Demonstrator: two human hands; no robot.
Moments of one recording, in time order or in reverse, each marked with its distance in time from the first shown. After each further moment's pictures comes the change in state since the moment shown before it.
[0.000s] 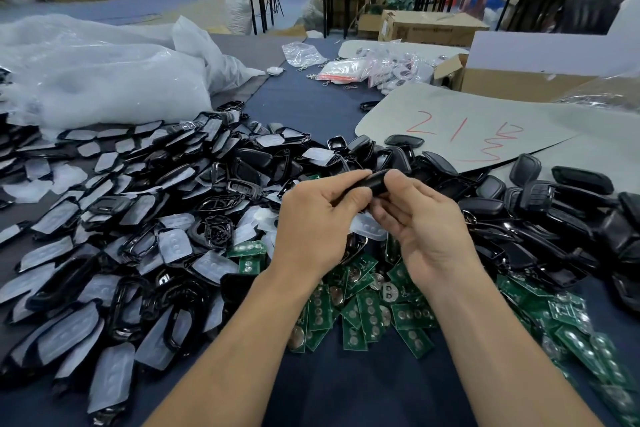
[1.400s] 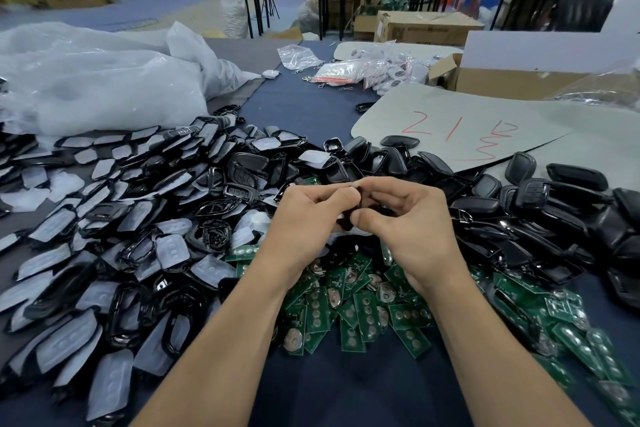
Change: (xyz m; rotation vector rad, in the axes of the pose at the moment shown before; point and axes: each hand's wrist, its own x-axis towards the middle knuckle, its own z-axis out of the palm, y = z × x) left_hand 0.010 -0.009 -0.007 -0.290 -0.191 -0.303; right_hand -0.004 0.004 -0.003 -0.465 -0.296 -0.422
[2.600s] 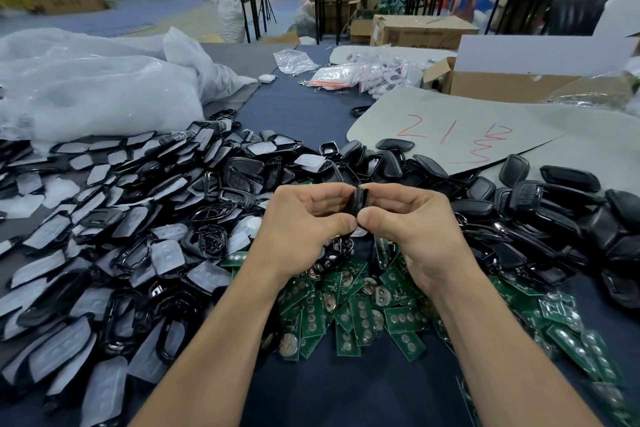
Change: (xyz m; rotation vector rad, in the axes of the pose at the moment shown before) left_hand -0.007 0.010 -0.009 0.130 -0.055 0.230; right_hand 0.003 -0.003 -0.013 0.220 0.025 0.243
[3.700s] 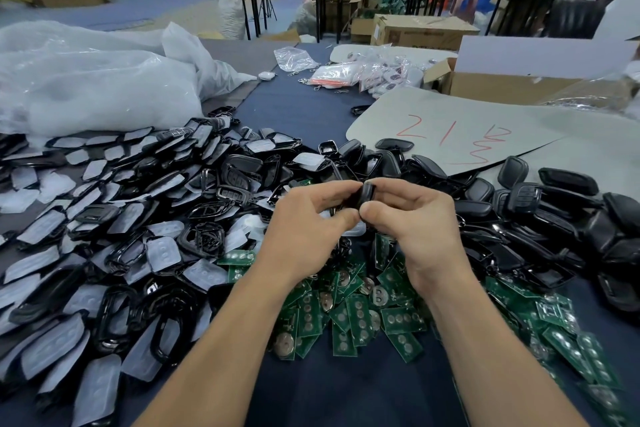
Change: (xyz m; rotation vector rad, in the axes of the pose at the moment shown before) left_hand 0.002 -0.002 0.010 0.213 0.035 -0.083; right_hand -0.001 0.000 0.005 -0.077 0.186 -0.018
